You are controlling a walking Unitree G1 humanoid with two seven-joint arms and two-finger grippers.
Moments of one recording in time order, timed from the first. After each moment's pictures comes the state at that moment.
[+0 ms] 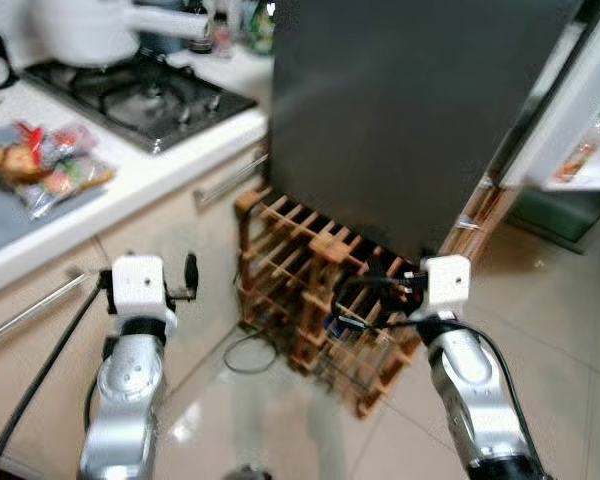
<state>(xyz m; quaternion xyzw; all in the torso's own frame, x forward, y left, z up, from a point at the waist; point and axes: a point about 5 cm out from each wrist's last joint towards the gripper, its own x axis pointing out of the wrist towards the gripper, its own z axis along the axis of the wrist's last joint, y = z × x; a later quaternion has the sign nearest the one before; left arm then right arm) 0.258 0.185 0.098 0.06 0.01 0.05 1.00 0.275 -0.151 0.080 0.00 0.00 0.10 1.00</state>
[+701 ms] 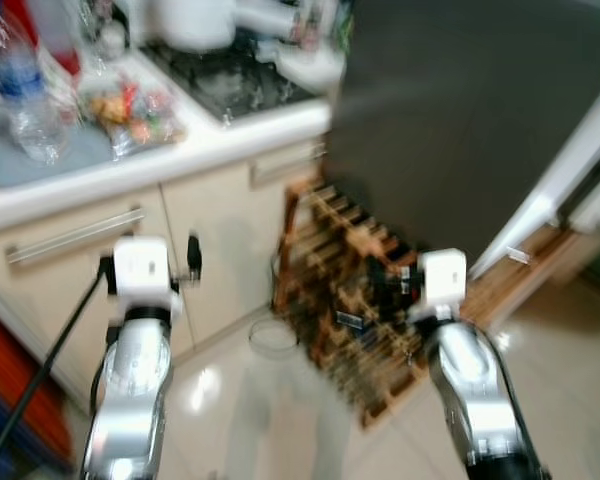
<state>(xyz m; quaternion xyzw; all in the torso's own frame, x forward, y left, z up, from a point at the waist) 0.263 0.200 0.122 0.09 -0.02 0.10 0.99 0.283 -0.123 0.077 0.02 0.00 0.13 0.99</state>
